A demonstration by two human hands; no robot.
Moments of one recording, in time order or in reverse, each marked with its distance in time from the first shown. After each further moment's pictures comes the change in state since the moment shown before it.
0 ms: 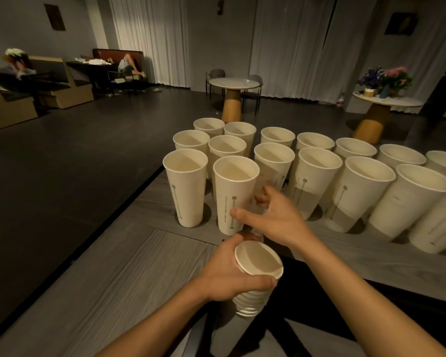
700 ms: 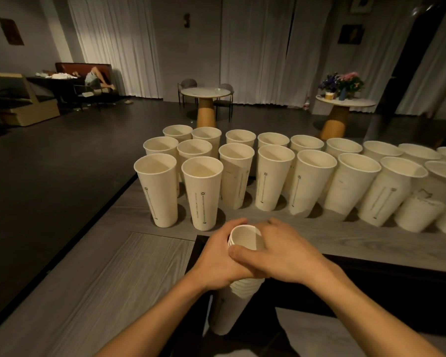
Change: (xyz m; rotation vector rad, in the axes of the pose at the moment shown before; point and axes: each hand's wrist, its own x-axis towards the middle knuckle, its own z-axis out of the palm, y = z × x) left_hand -0.001 0.016 0.034 0.056 -0.042 0.144; right_hand -0.104 0.004 -0.040 -0.565 -0.125 0.028
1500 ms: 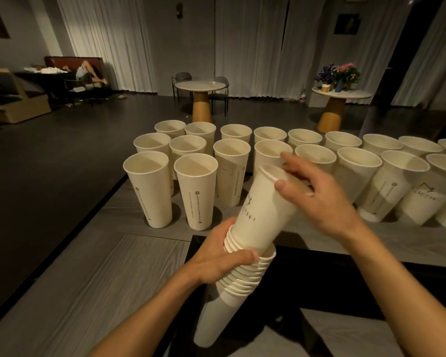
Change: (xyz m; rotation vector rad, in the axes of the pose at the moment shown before) left_hand 0.020 -0.001 -0.006 -0.167 -0.127 -0.001; right_hand 0.012 0.031 -0.065 0.485 0.381 -0.129
